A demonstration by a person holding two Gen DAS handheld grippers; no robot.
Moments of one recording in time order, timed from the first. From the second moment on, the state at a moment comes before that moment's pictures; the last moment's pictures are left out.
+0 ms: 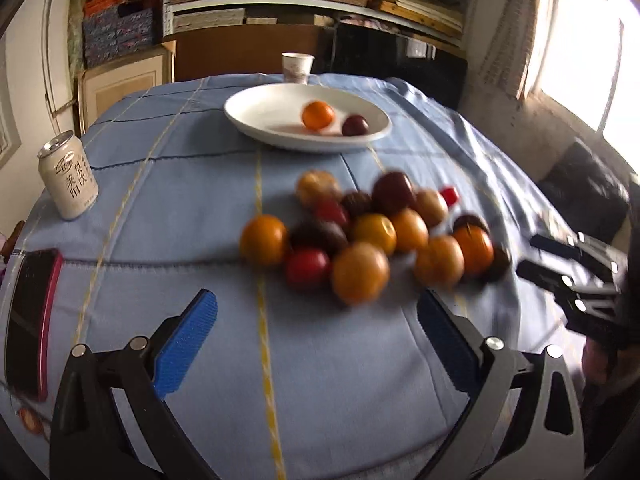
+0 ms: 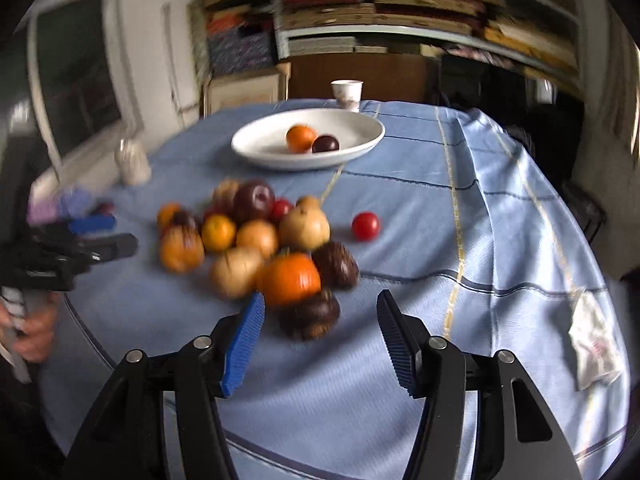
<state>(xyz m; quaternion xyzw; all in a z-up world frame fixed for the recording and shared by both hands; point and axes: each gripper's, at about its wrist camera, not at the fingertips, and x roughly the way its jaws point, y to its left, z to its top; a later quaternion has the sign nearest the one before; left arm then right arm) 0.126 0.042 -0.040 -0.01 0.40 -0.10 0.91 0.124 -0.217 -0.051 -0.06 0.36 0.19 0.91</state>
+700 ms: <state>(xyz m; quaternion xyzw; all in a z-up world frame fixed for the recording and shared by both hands) 0.114 0.038 -0.056 -0.01 0.41 -0.12 0.90 0.145 -0.211 -0.080 -0.02 0.44 0.26 0.86</state>
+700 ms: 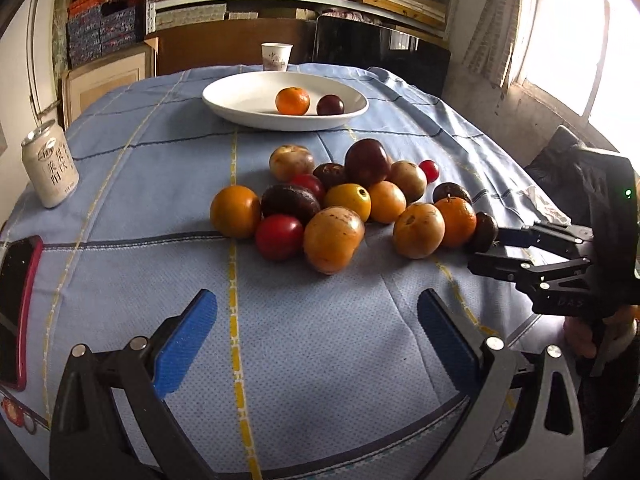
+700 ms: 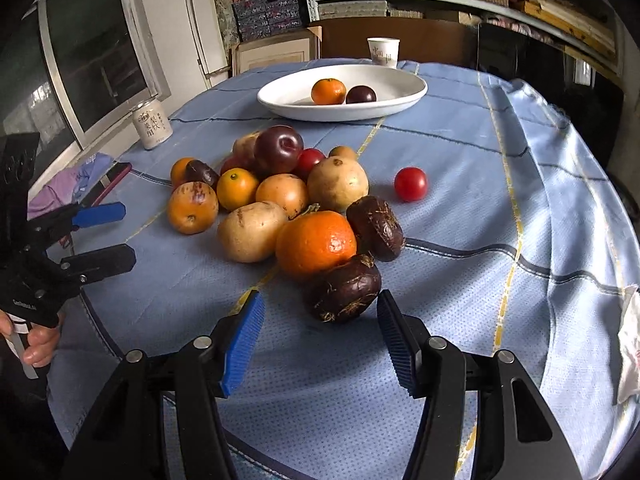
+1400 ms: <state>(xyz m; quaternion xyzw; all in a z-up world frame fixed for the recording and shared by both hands) 0.114 0.041 -0.055 -0.02 0.40 -0.12 0.91 0.167 -0.251 -0.090 0.11 0.45 0.27 0.84</state>
